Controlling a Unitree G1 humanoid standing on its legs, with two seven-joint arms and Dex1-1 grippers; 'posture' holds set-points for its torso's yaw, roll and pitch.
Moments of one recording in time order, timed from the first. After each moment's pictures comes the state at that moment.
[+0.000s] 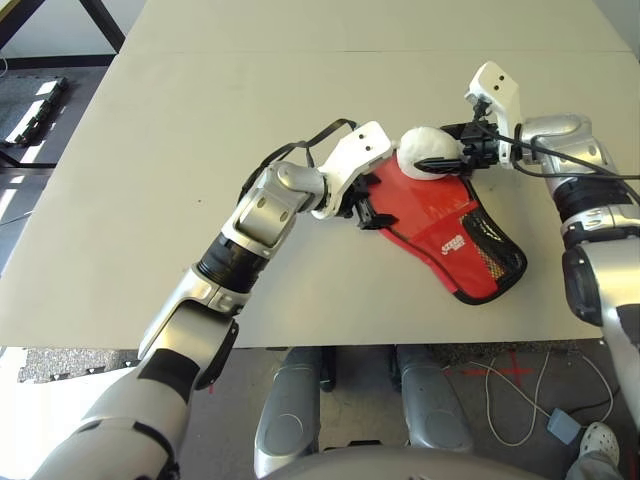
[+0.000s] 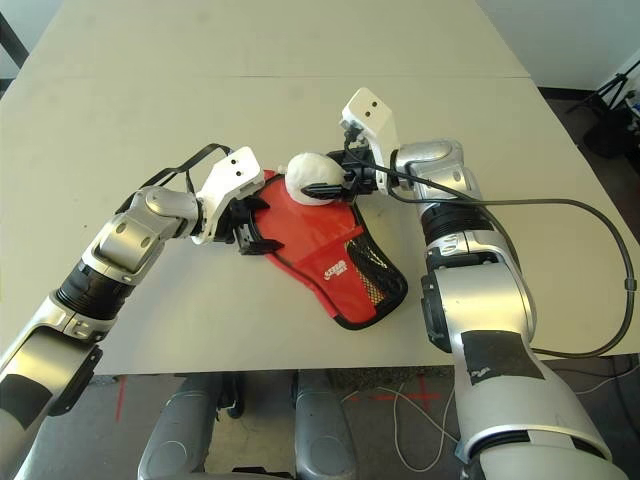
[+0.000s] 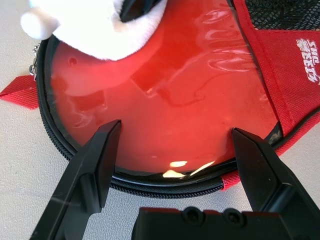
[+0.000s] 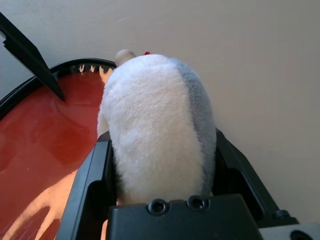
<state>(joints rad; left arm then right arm) -0.86 0.36 -0.39 0.13 -0.03 0.73 -0.92 -1.18 -0.53 0.13 1.03 -0.04 0.12 1.18</state>
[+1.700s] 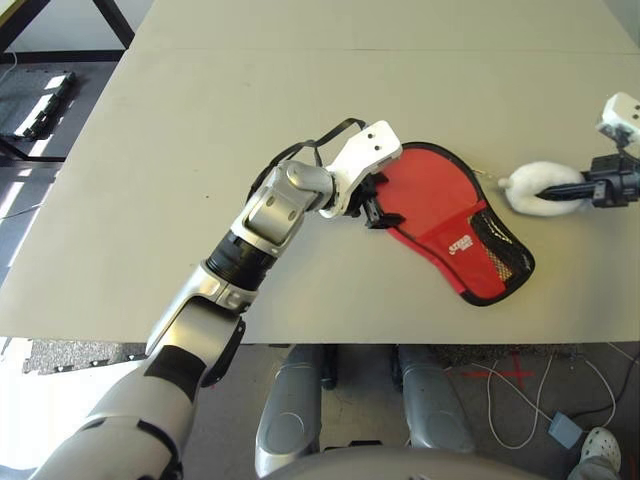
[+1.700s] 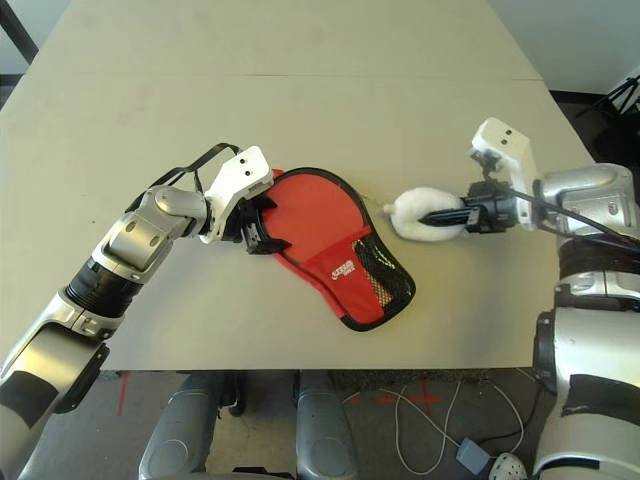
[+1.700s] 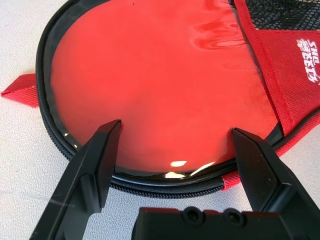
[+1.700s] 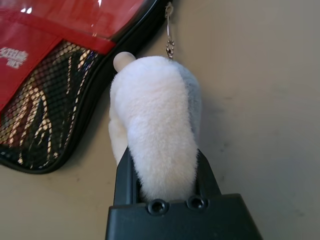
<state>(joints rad) -0.88 0.33 -0.41 0.17 -0.03 0.71 -0.90 -0.89 -1.03 0.12 0.90 0.05 0.15 1.60</state>
